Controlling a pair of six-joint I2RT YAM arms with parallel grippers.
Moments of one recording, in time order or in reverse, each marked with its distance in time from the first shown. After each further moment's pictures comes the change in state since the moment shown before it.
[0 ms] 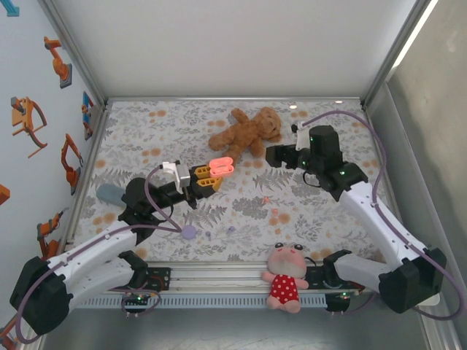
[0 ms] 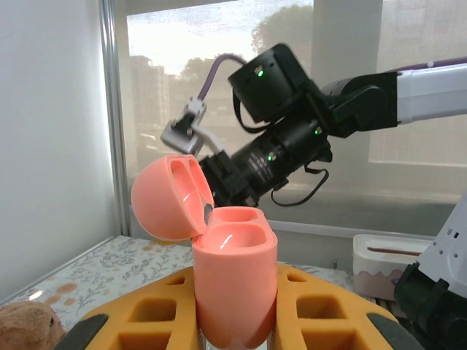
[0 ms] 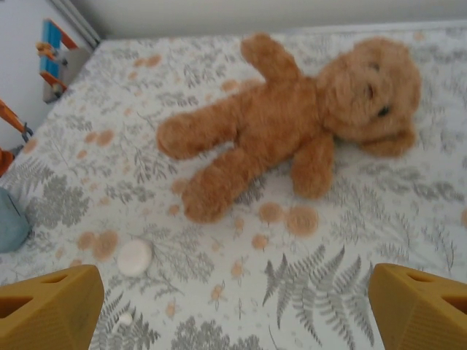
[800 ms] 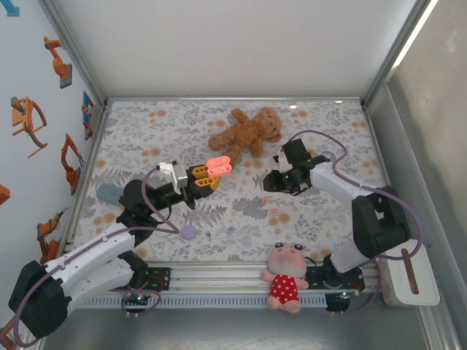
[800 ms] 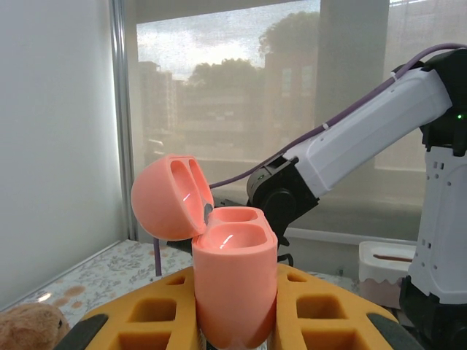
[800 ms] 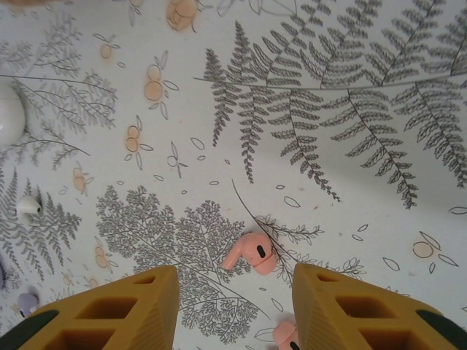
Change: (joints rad) left arm 0.000 -0.031 -0.008 -0.009 -0.025 -0.006; right arm -0.005 0.417 -0.064 -0.118 -0.144 0.068
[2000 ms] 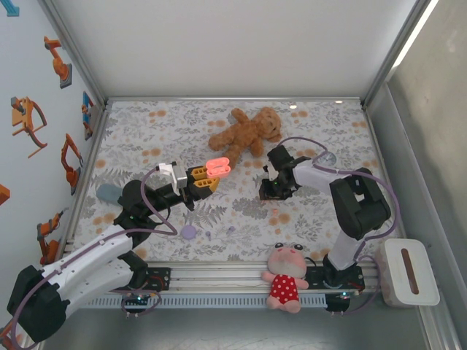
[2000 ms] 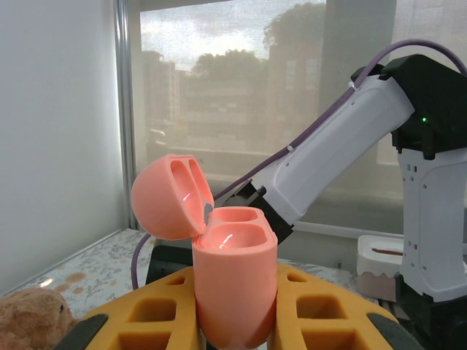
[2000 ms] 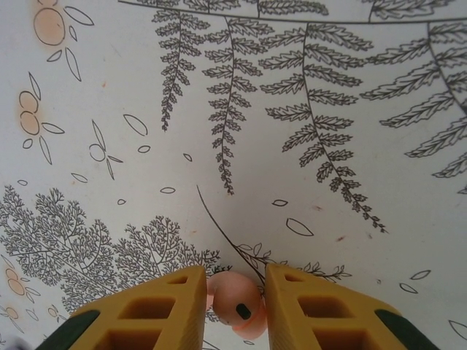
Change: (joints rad) left arm 0.000 -0.037 0.000 -0.071 -0.011 0.005; right arm 0.083 0.183 0.041 0.002 0.067 -0.002
